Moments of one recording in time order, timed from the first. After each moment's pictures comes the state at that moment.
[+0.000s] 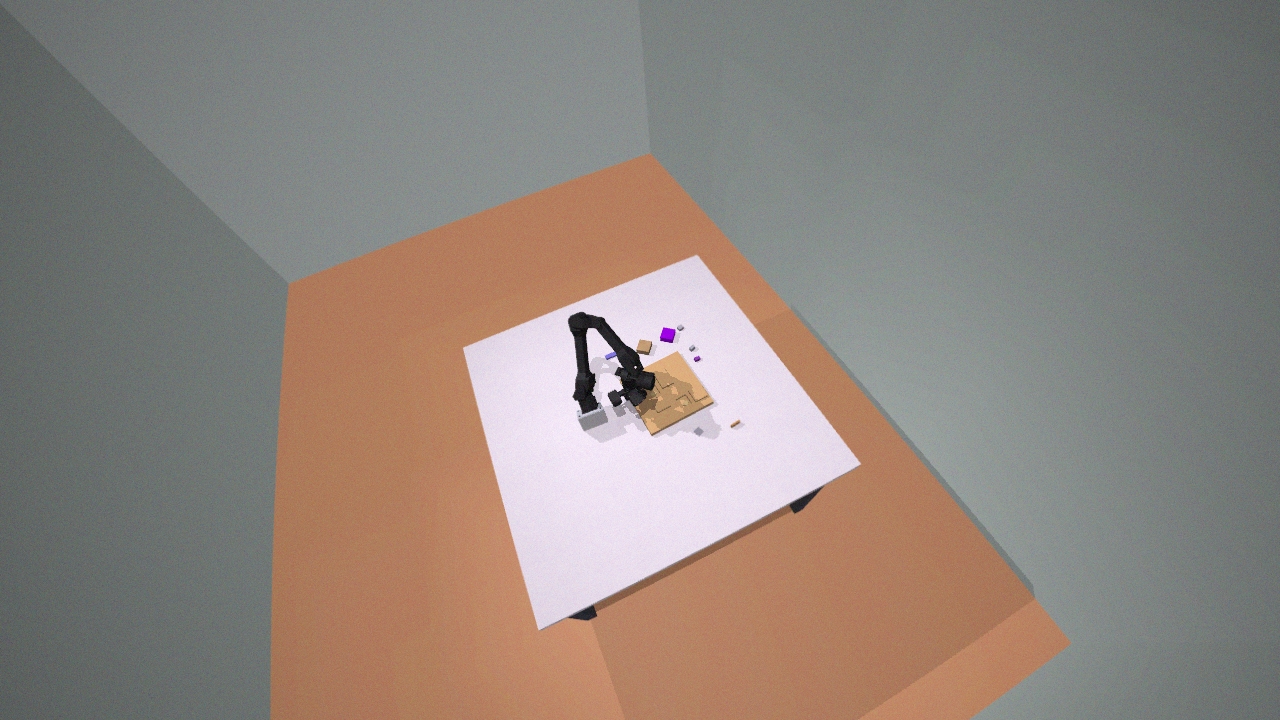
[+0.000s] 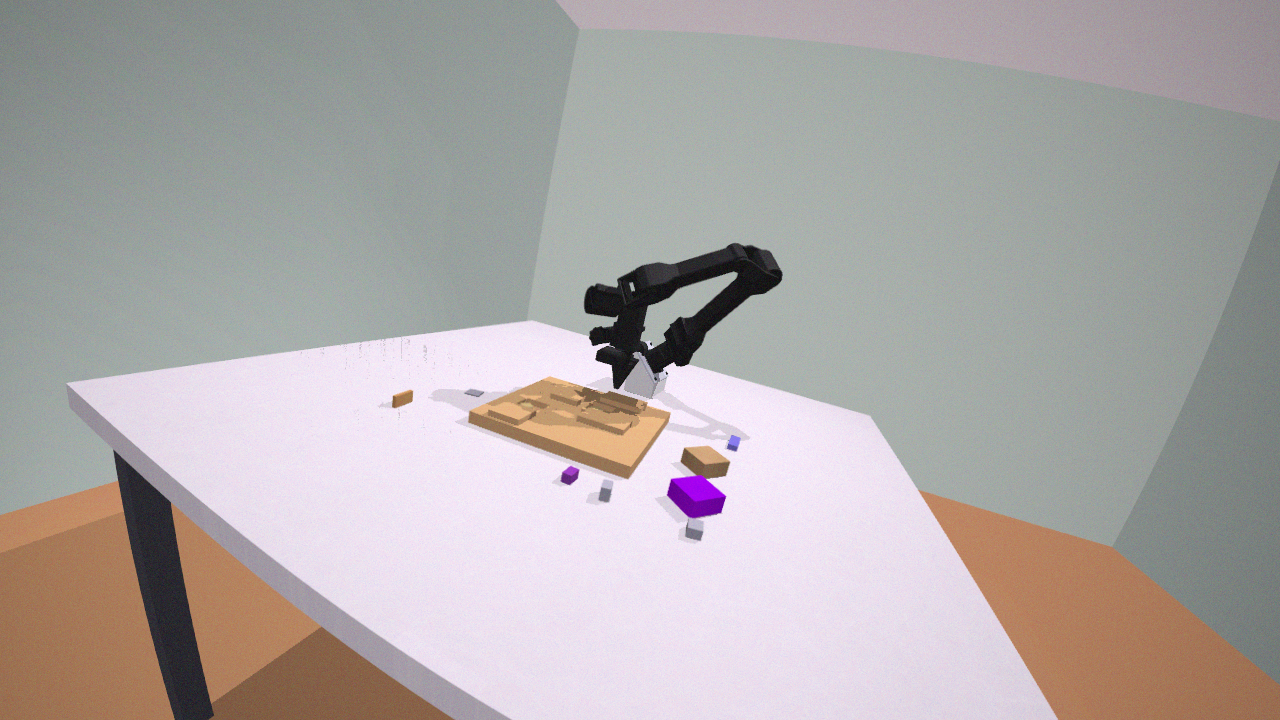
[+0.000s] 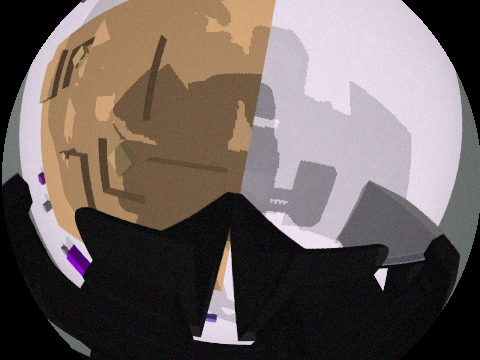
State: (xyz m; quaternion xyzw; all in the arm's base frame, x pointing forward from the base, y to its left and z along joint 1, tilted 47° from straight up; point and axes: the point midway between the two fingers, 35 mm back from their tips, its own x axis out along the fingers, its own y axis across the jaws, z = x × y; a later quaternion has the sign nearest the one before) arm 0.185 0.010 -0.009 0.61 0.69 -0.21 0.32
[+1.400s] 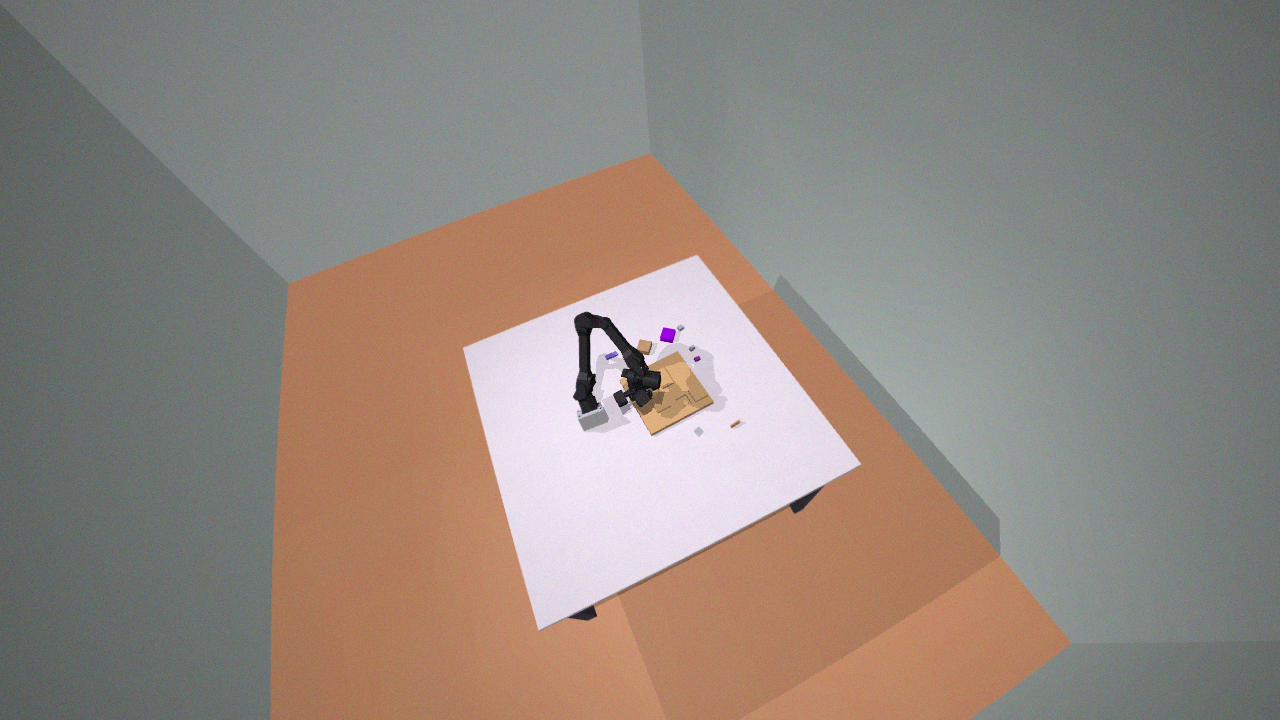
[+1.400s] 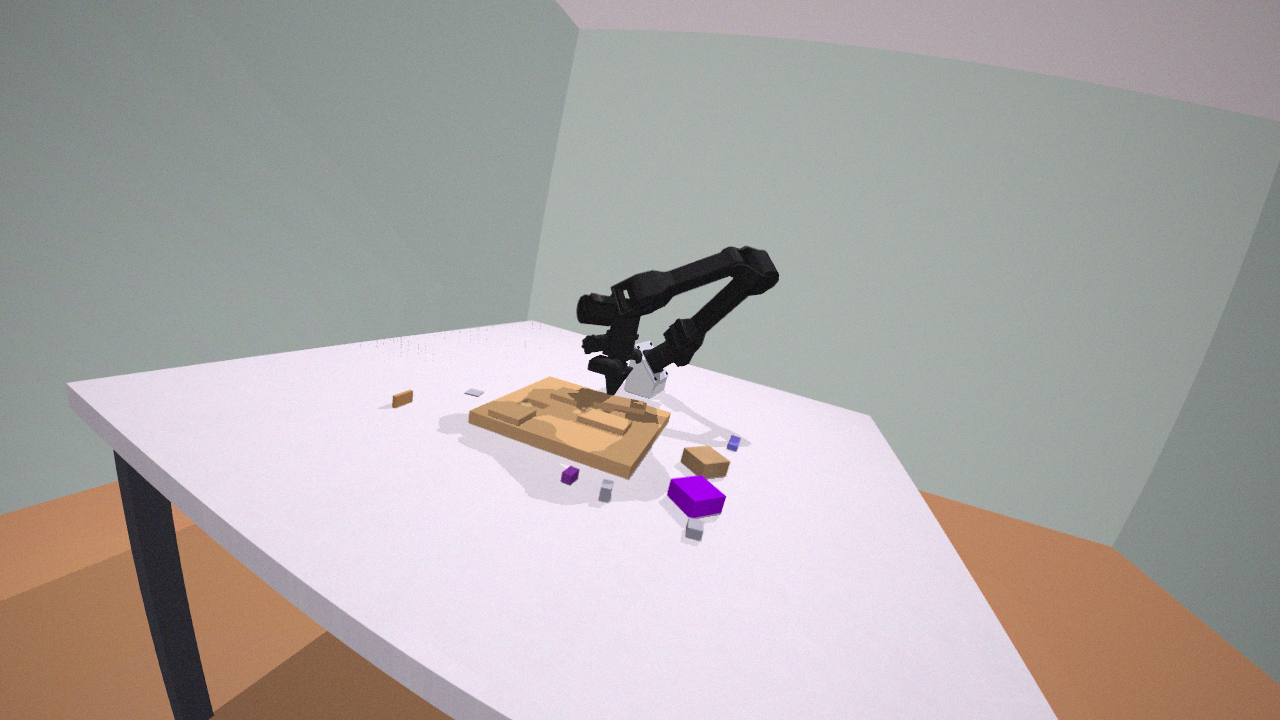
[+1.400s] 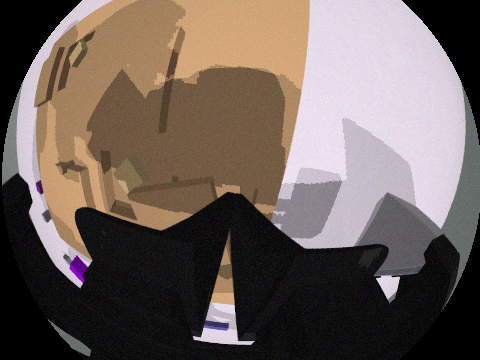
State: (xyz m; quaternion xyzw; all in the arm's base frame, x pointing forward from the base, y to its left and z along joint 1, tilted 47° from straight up) arm 0.205 0.022 -0.021 0.61 0.69 -0.21 0.31
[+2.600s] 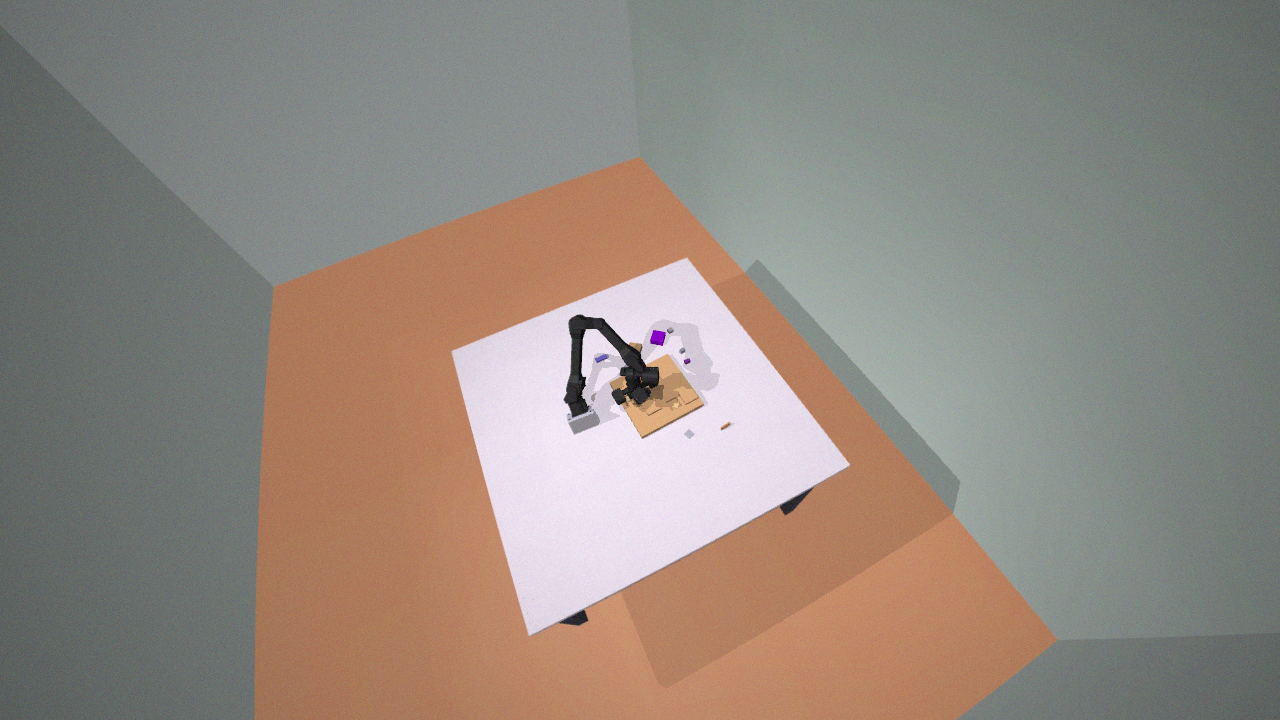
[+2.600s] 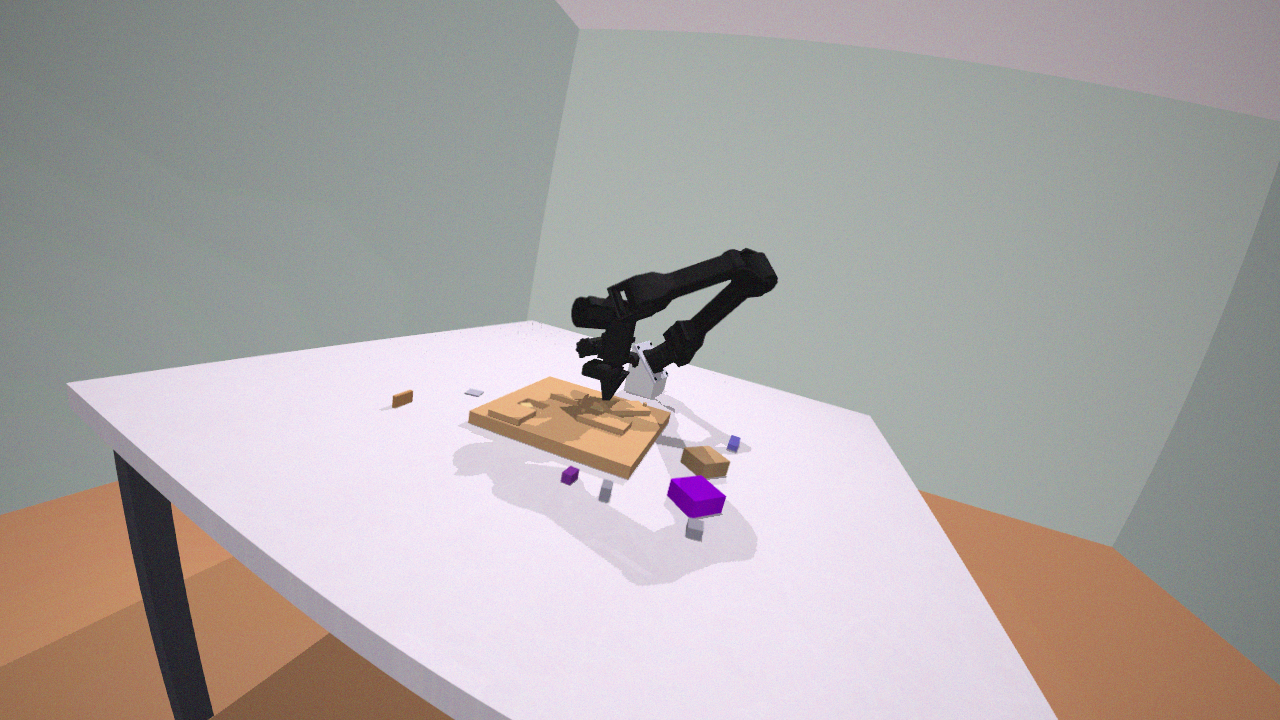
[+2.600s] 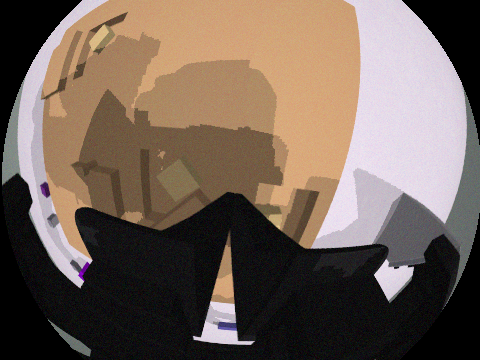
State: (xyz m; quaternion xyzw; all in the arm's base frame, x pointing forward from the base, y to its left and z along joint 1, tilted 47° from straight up) arm 0.242 0.031 -0.015 0.61 0.69 -0.21 0.31
